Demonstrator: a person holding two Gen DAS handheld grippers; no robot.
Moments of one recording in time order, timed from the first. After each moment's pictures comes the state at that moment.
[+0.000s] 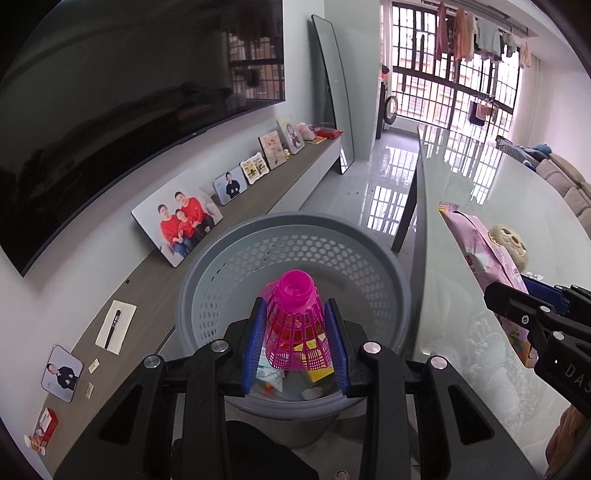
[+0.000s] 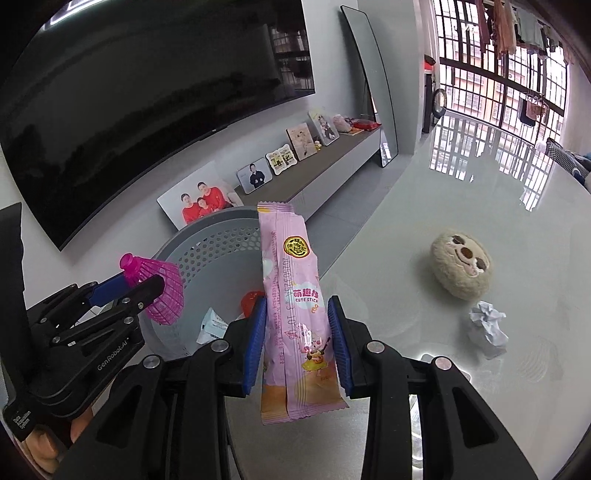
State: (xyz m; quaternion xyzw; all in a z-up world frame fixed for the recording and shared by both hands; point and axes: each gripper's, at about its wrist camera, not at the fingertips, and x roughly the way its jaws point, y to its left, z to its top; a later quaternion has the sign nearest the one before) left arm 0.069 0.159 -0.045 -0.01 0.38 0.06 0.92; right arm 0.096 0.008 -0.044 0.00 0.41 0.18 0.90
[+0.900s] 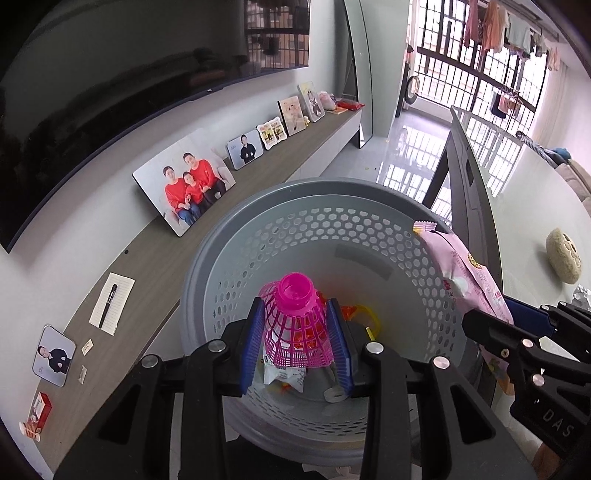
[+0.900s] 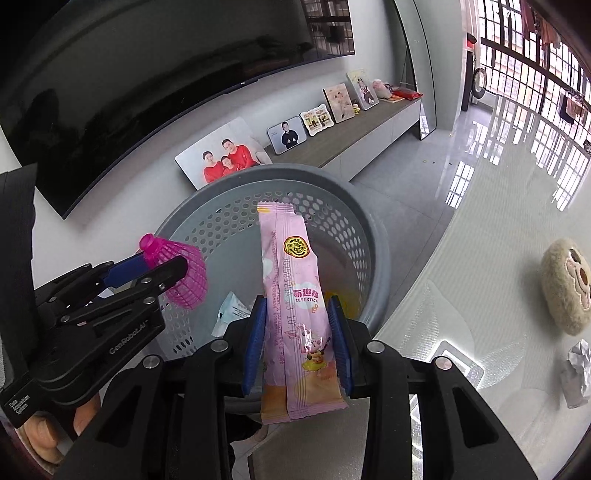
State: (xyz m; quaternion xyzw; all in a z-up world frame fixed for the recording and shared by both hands) left arm 0.122 0.213 -0.097 -0.04 0.43 0.08 0.90; right arm 0.143 0.072 -0.100 -0.03 0.46 0.24 0.85
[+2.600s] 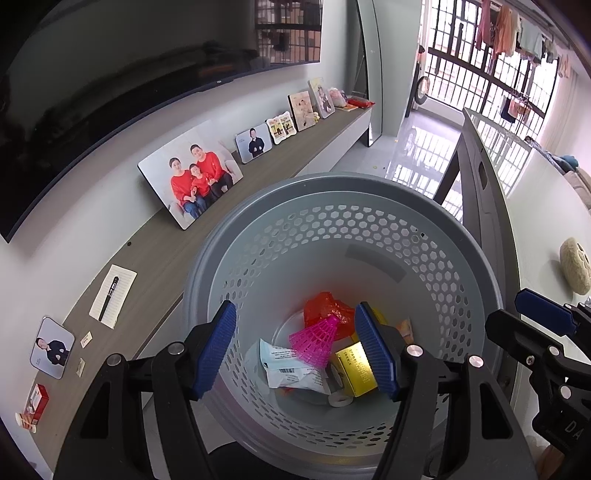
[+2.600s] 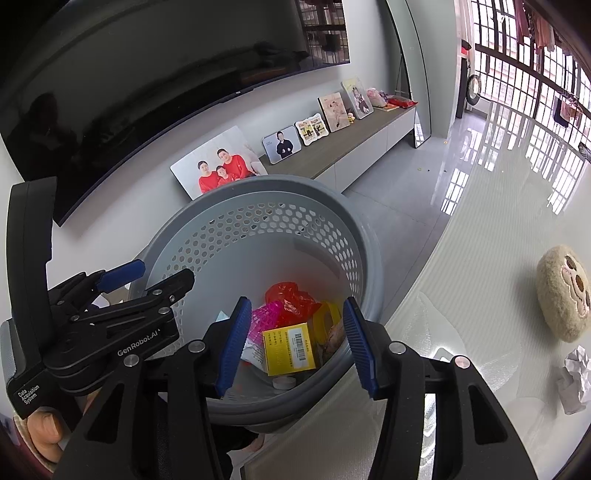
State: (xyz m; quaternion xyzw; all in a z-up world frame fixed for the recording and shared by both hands) left arm 0.126 0.223 -0.106 -0.05 0.44 0.09 0.89; right arm 0.147 0.069 -0.097 -0.03 0.45 0.23 0.86
